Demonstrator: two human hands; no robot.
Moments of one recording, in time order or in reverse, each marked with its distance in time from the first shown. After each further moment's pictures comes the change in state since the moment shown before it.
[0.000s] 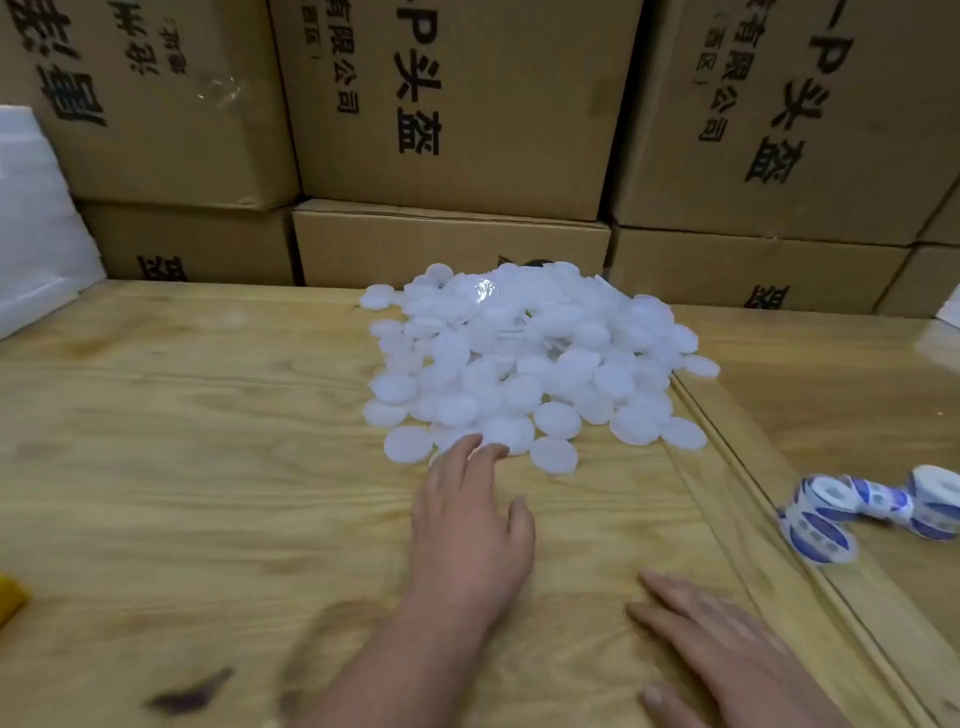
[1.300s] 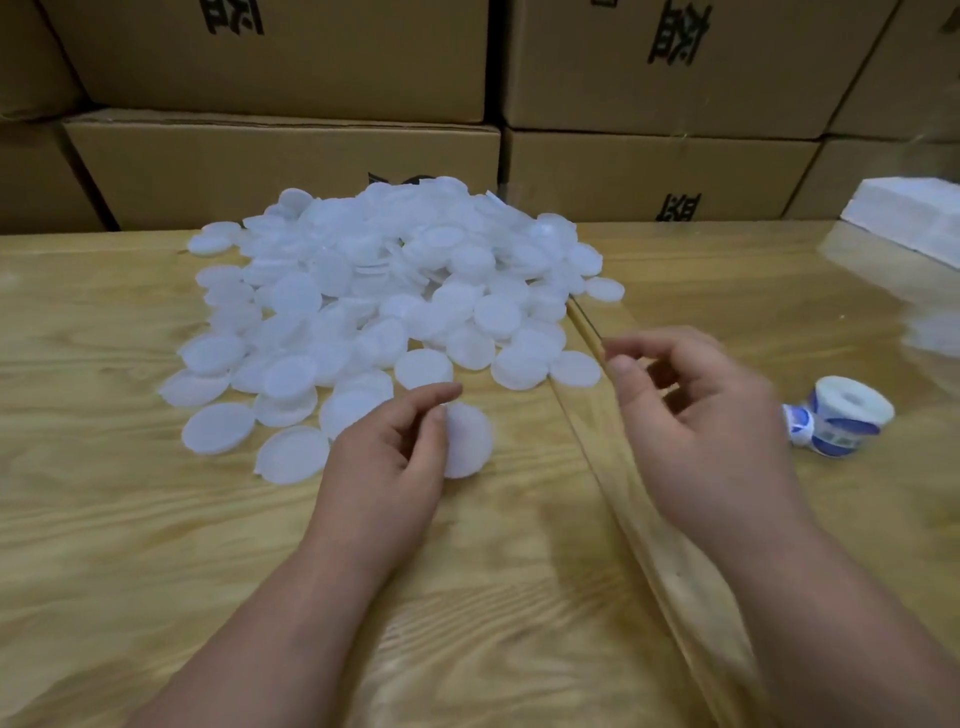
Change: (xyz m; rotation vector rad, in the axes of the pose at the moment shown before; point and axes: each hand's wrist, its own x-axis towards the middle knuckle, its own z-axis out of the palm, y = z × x) left_hand 0.039 0.036 0.062 -0.504 -0.008 0.059; right_hand 0.068 0.053 -0.072 0.679 0.926 0.135
